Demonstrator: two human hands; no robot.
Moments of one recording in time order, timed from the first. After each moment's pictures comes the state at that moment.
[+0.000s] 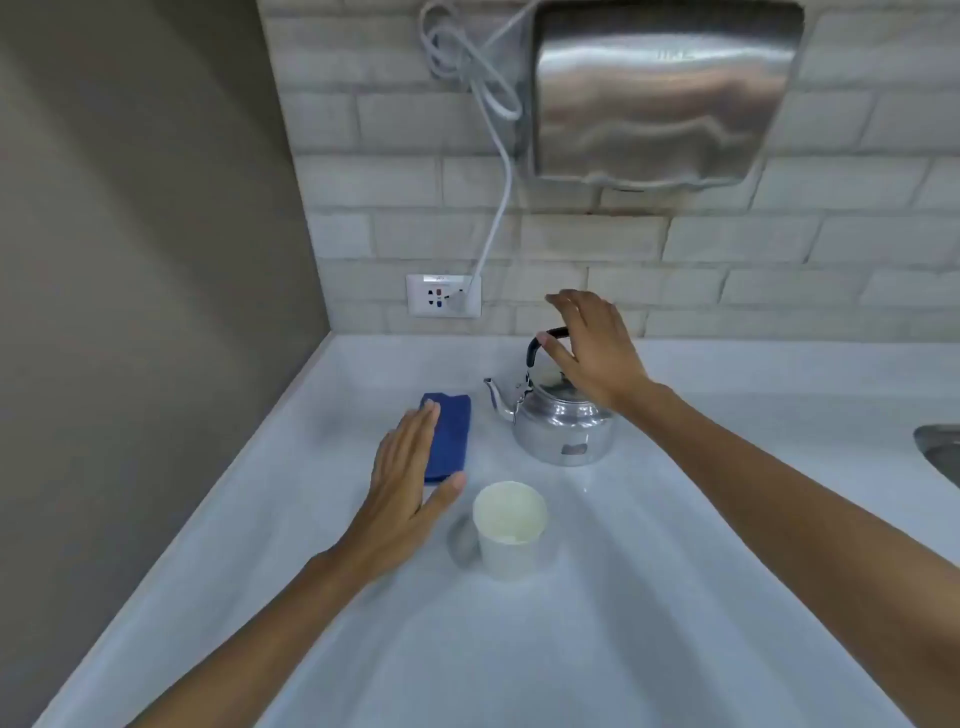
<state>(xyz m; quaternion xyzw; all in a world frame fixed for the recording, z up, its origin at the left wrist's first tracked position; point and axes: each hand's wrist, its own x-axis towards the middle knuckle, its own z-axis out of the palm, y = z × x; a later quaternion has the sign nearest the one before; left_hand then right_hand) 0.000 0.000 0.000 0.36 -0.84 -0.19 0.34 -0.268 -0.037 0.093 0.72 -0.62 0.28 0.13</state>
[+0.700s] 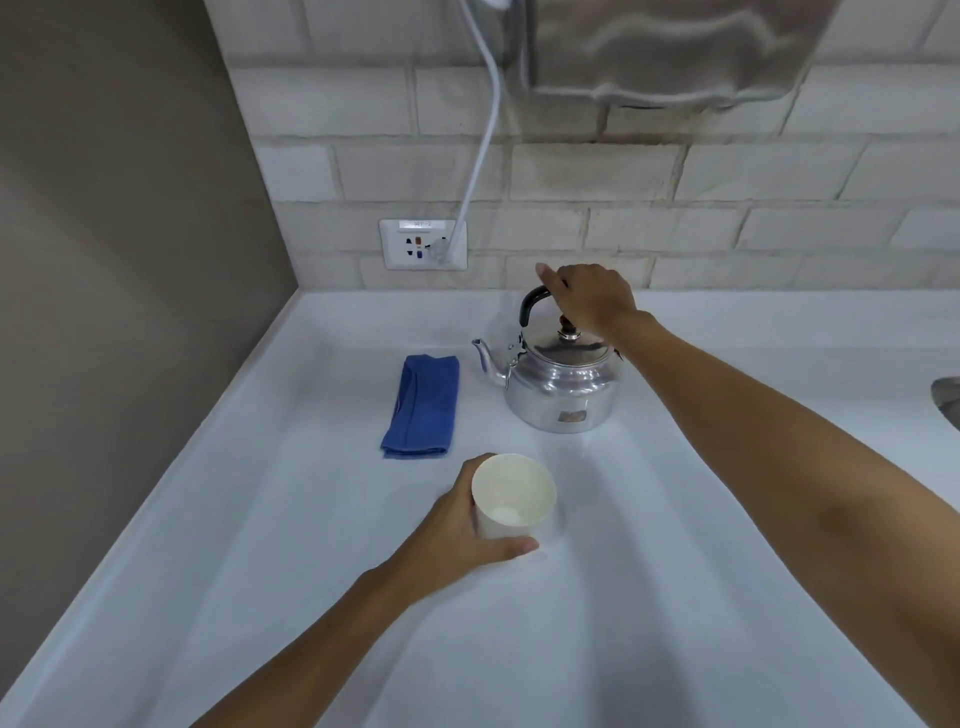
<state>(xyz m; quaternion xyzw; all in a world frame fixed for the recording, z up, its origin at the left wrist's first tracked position) -0.052 0.008 -0.052 0.37 -0.75 -0.50 0.25 -0.291 -0.104 0.083 0.63 -0.75 0.22 0.01</state>
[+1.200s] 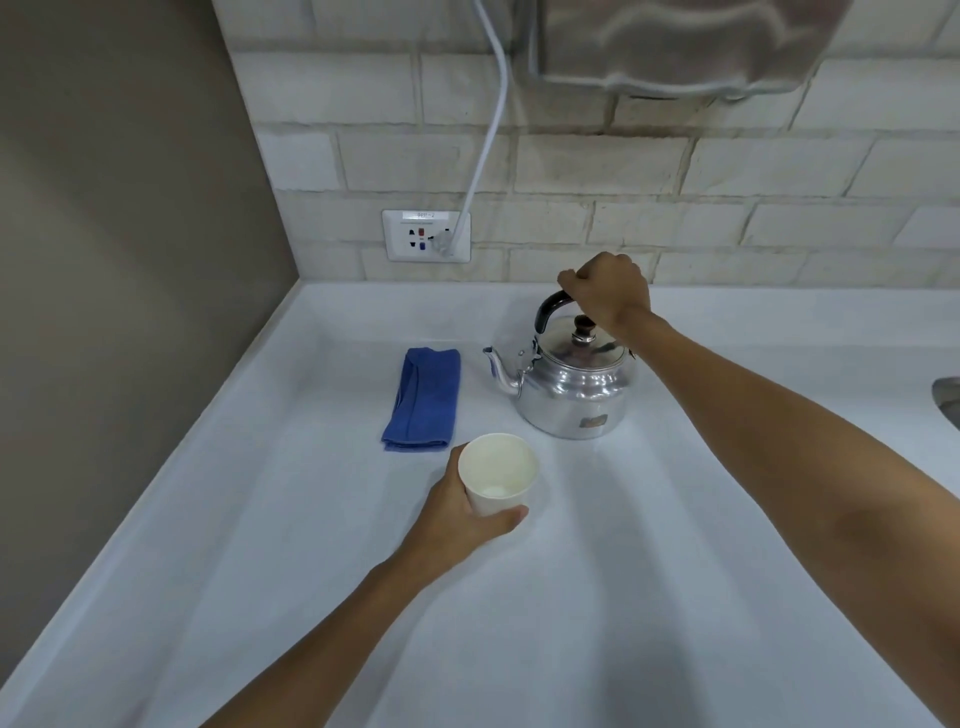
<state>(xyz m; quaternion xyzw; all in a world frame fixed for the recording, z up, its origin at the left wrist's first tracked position) -0.058 0.005 -0.058 0.43 -0.69 -0.49 0.32 -0.293 -0.092 0.088 0.58 -0.75 0.32 -0.01</state>
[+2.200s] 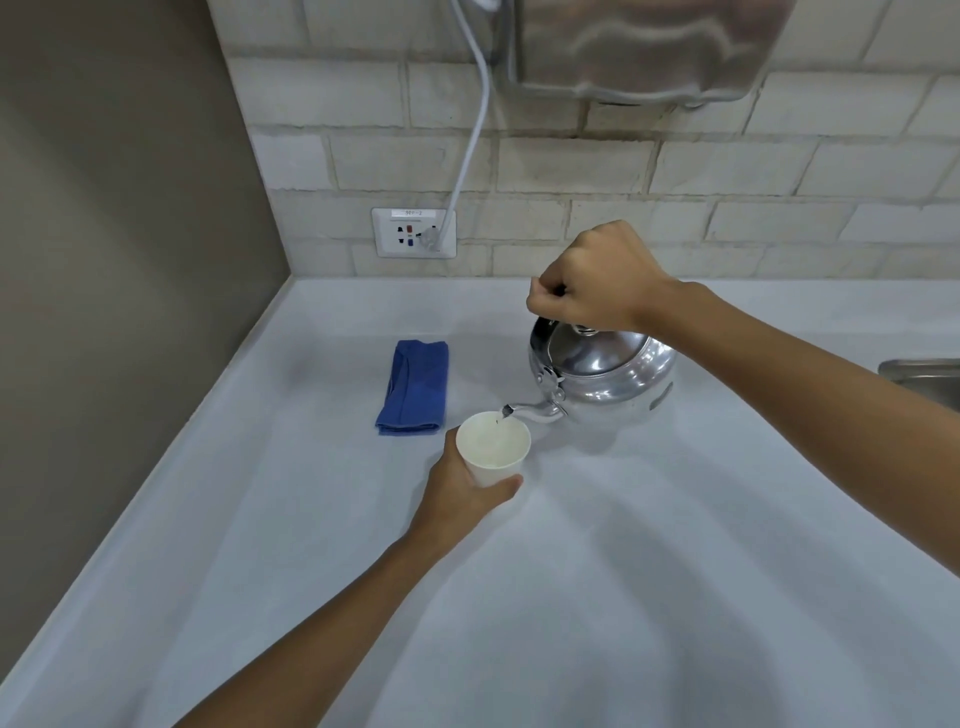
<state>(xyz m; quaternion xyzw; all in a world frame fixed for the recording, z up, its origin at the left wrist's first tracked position) -0.068 0.023 -0.046 0.46 -0.65 -0.49 0.35 -0.249 0.004 0.148 0.79 -0.53 0.14 0.27</state>
